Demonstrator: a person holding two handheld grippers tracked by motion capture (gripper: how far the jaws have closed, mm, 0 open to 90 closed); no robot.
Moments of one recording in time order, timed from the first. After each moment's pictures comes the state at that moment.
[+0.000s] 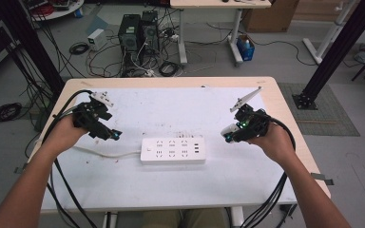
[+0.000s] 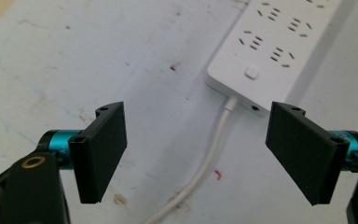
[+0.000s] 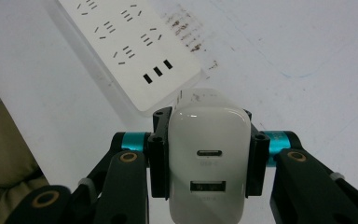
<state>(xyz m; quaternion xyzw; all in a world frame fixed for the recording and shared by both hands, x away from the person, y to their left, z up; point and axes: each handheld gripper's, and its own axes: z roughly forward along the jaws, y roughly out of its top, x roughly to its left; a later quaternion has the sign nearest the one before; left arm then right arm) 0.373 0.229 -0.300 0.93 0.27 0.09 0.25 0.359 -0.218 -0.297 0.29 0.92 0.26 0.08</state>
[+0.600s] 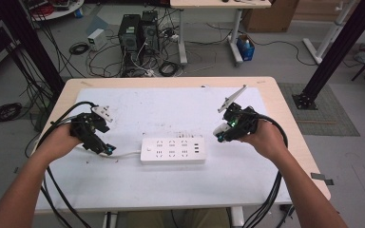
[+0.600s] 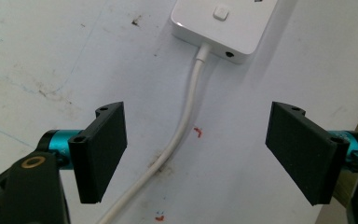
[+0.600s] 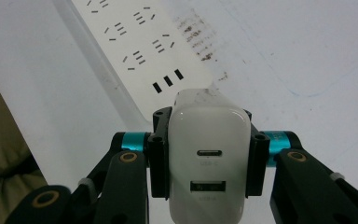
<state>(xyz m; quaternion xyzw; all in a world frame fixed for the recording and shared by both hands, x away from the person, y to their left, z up) 0.357 0.232 -0.314 0.95 0.23 0.07 0.20 0.364 -0.189 -0.293 0.25 0.93 0.24 0.08</state>
